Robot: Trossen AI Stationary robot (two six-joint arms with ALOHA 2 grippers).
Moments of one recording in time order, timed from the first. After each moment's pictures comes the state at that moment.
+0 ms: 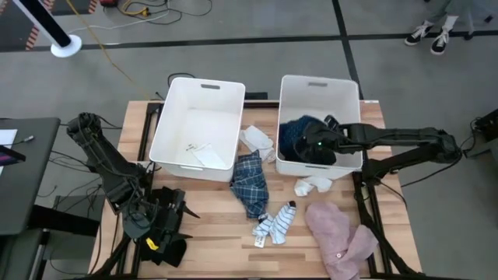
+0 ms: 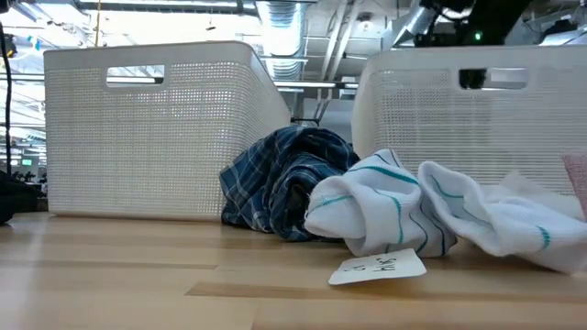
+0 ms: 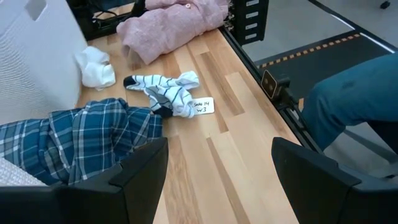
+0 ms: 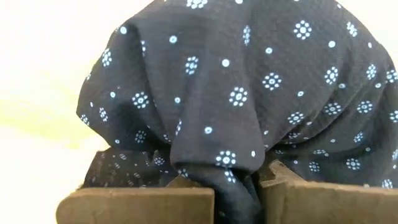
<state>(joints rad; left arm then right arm) -0.91 1.11 0.87 -0.32 -0.61 -0.24 -0.12 1.11 0.91 -0.80 0.47 0.32</state>
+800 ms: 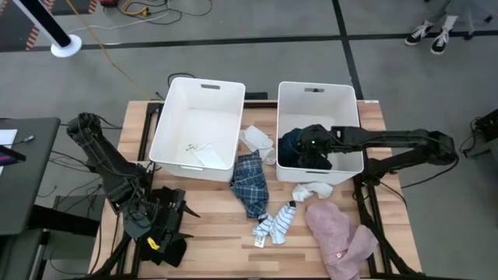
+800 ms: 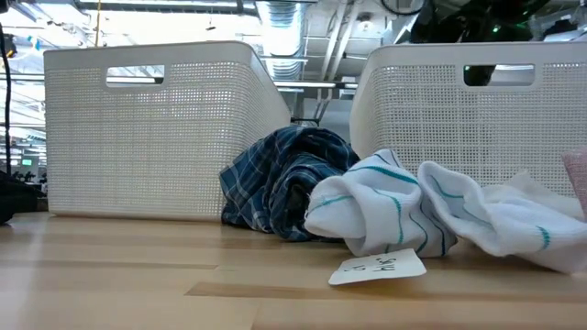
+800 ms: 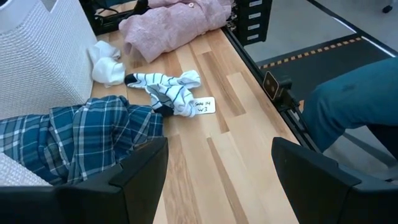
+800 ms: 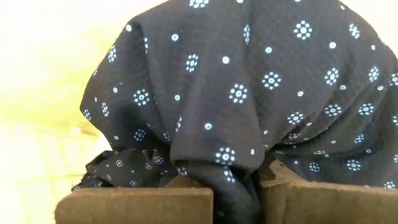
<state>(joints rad) -0.91 1.11 0.87 -0.32 -0.61 -0.26 -0.24 1.17 0.76 -0.57 0.17 0.24</state>
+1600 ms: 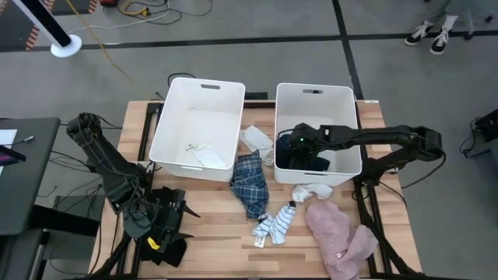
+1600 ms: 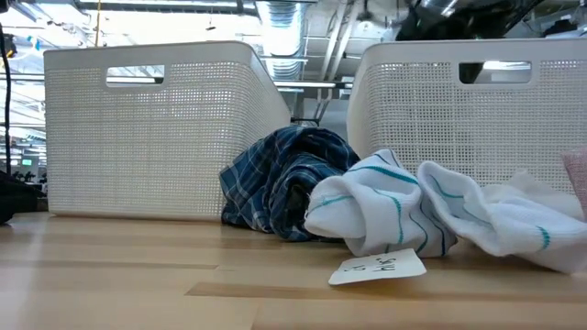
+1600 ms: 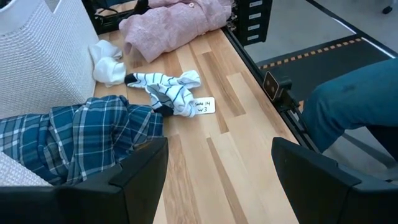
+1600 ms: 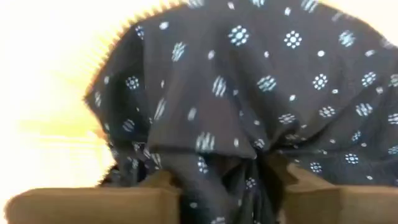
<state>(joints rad) -0.91 1.11 0.87 -0.32 -0.61 -0.26 -0.28 1.30 0.77 -0.44 -0.02 0.23</state>
